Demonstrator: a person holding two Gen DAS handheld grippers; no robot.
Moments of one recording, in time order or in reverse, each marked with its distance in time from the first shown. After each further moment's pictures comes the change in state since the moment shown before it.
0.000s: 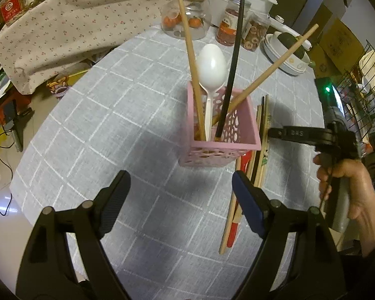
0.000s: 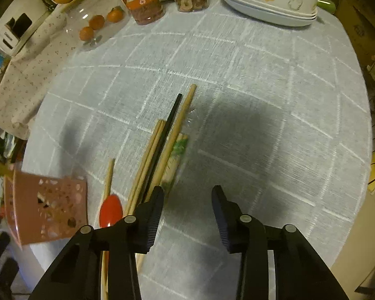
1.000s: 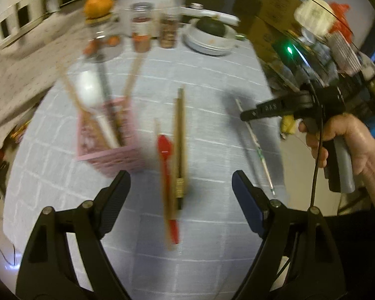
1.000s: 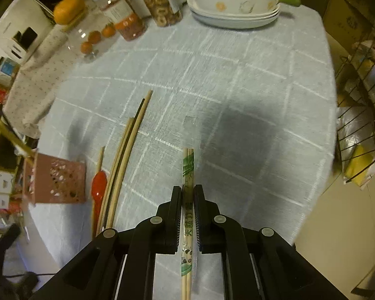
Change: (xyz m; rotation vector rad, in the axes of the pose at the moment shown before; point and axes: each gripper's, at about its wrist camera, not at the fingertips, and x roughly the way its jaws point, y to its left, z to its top) left arm -0.024 -0.108 -0.018 0.327 -0.035 -0.156; right arm -0.078 -0.089 -0.030 0.006 0.011 0.073
